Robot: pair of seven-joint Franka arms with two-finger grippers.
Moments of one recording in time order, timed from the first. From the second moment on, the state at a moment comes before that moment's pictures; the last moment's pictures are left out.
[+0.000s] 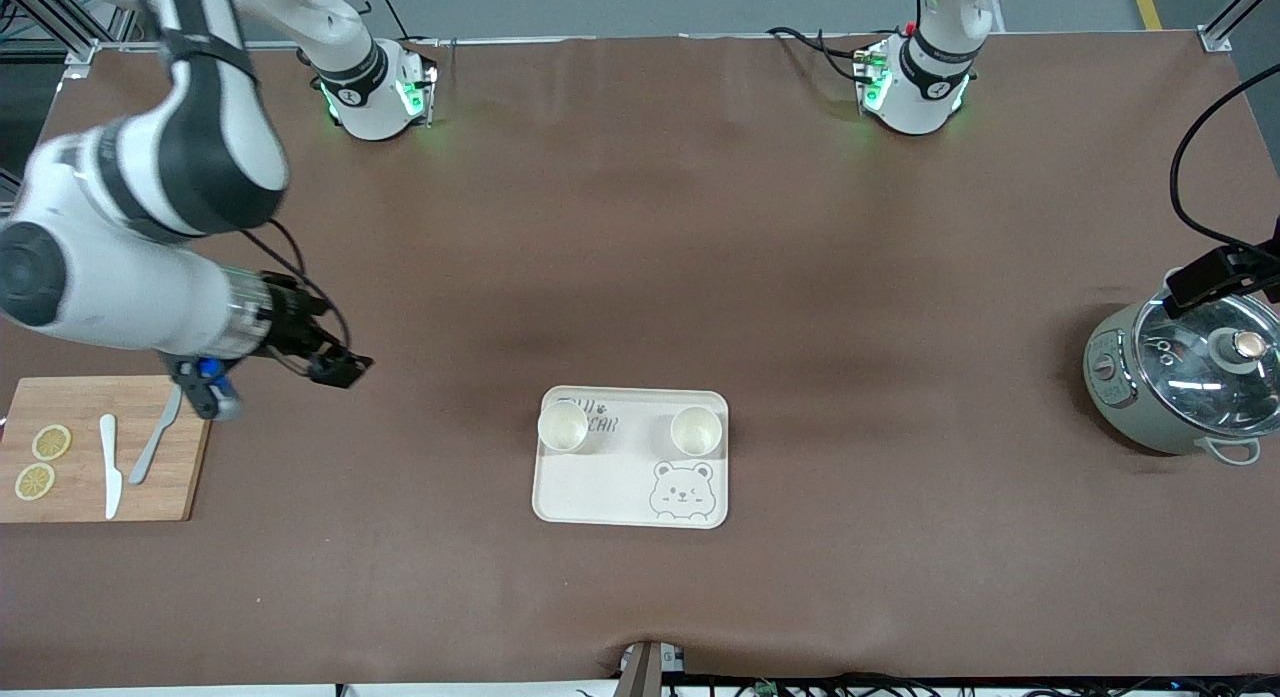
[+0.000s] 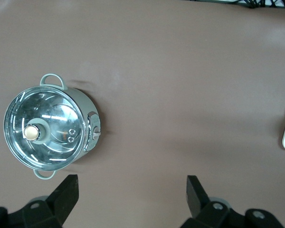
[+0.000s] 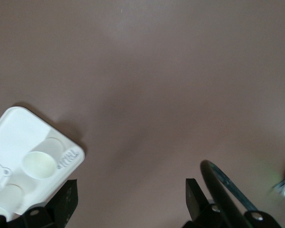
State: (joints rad) left arm 0.07 0.18 -0.08 -1.29 0.09 1.54 -0.12; right arm 0.29 0.30 -0.19 -1.47 0.22 1.57 0.86
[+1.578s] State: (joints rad) left arm 0.05 0.01 -0.09 -1.56 0.02 1.56 -0.11; right arm -0.02 -0.15 0.01 -1.80 0.07 1.68 0.10
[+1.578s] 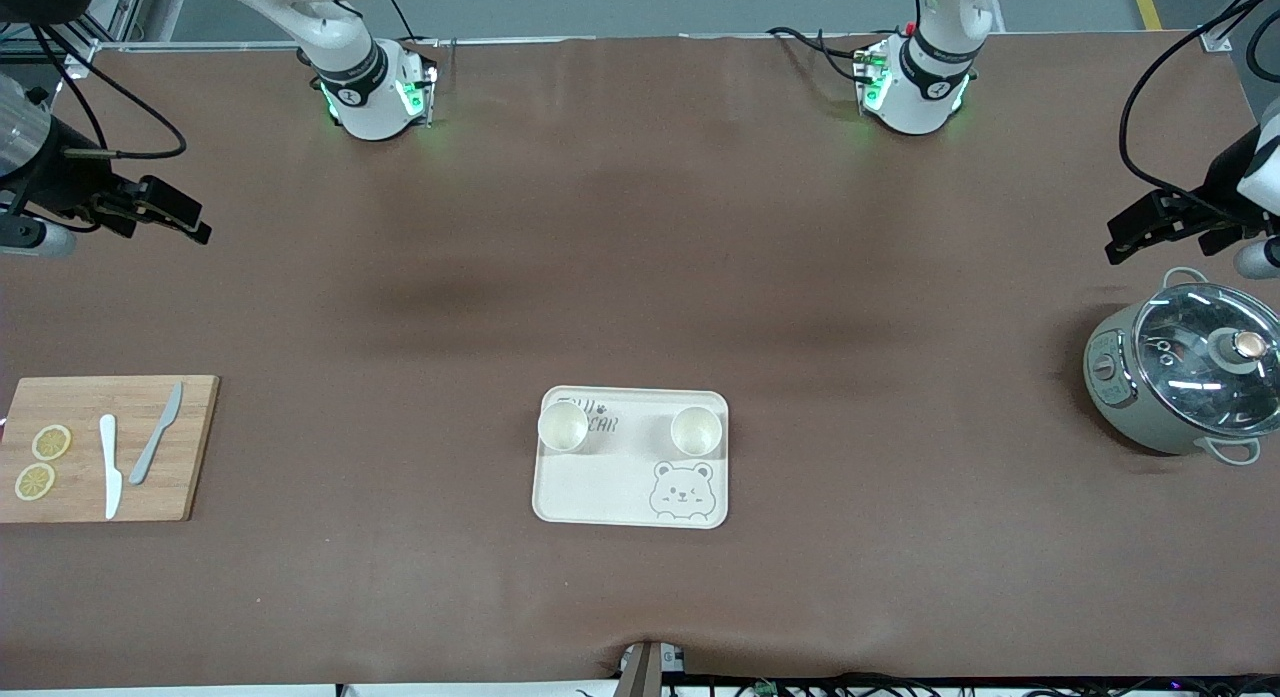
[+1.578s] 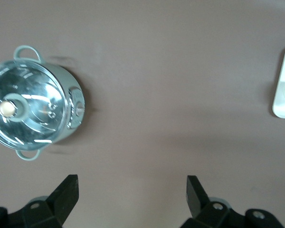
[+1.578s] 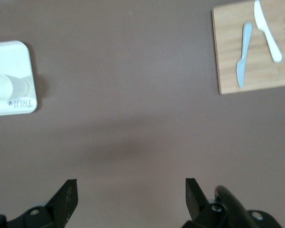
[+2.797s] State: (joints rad) left arm 0.06 -0.01 -0.11 -1.56 0.00 1.53 -0.11; right arm -0.04 -0.07 0.00 -1.61 0.02 1.46 -0.01
